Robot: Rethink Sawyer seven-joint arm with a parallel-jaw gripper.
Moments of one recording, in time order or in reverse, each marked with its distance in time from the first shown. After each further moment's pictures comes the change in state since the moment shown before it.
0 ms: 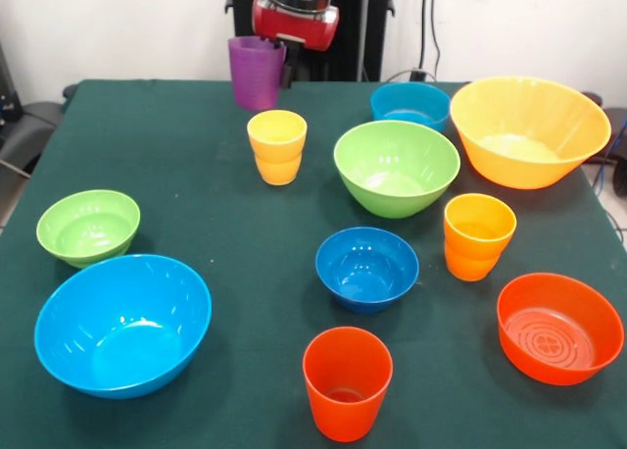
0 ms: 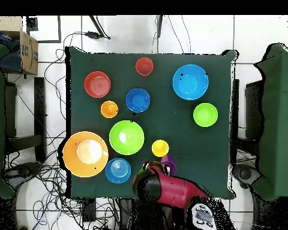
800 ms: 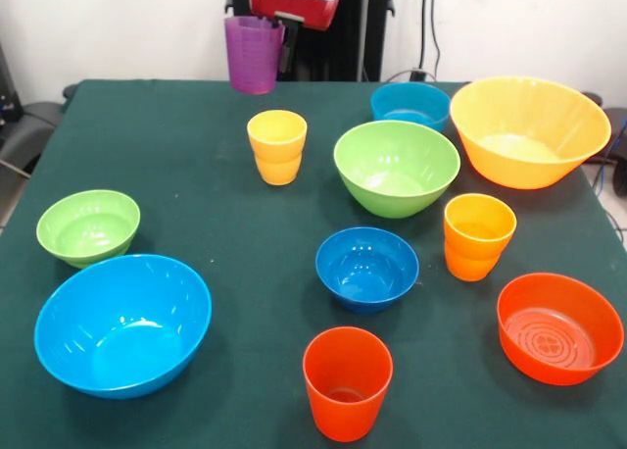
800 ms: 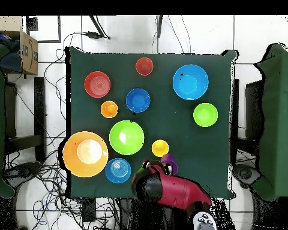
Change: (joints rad) arm 0.007 -0.095 0.000 0.000 0.000 0.094 0.000
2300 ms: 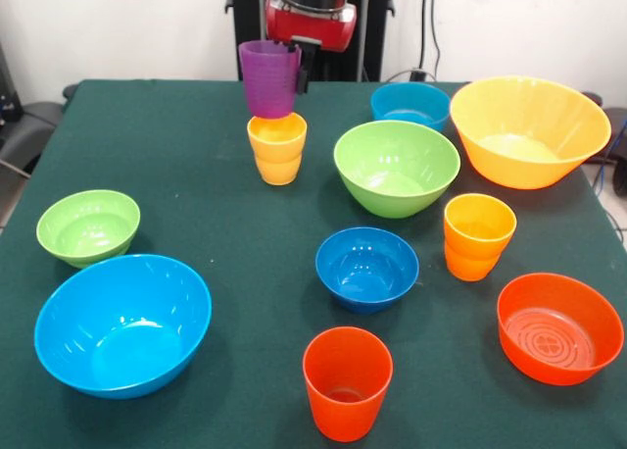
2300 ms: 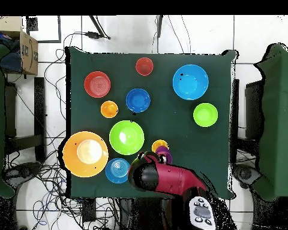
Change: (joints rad) arm 0.001 0.050 0.061 -0.065 0.012 0.025 0.000
